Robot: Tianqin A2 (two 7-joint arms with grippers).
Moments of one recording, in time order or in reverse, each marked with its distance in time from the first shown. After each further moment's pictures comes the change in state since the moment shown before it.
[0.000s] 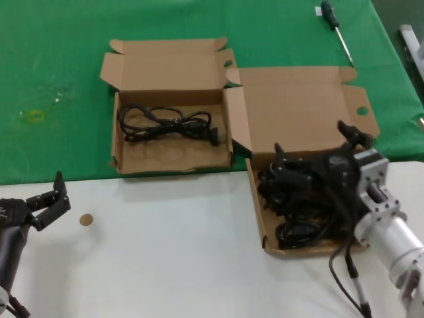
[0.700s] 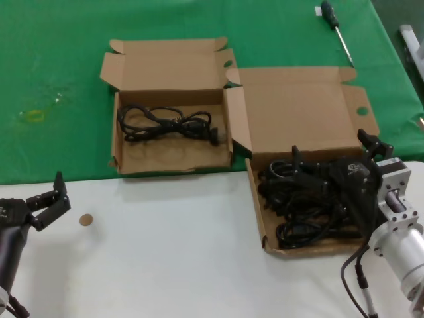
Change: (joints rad) left arm 0.000 0.000 0.000 0.000 0.000 0.000 0.000; right arm -0.090 0.010 0.040 0.073 0.033 0.061 0.037
